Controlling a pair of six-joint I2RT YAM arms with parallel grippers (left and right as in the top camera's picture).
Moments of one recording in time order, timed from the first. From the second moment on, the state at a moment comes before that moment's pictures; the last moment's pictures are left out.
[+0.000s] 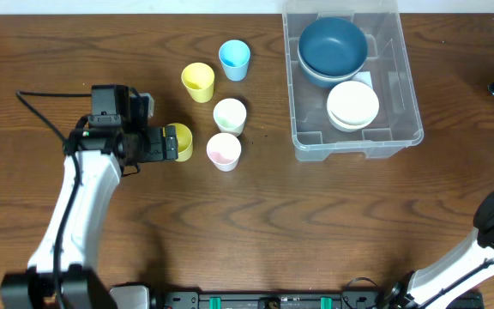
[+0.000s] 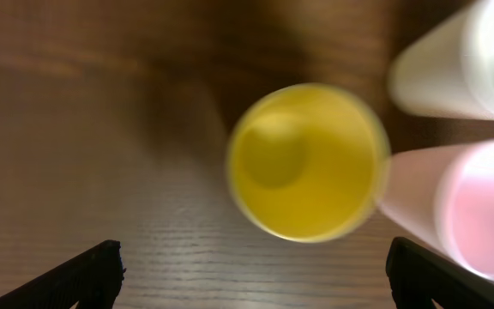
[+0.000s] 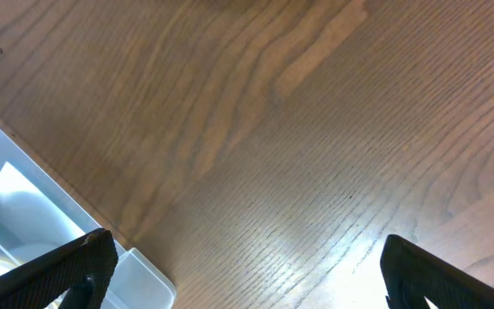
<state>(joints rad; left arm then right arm) 0.04 1.46 1.05 -0.77 0.14 -0.05 -0.57 2.02 1.97 -1.21 -0.08 0.28</state>
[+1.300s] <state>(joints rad) 0.07 1.66 1.05 -0.71 0.12 -0.10 -0.57 2.02 1.97 -1.21 -0.08 0.28</state>
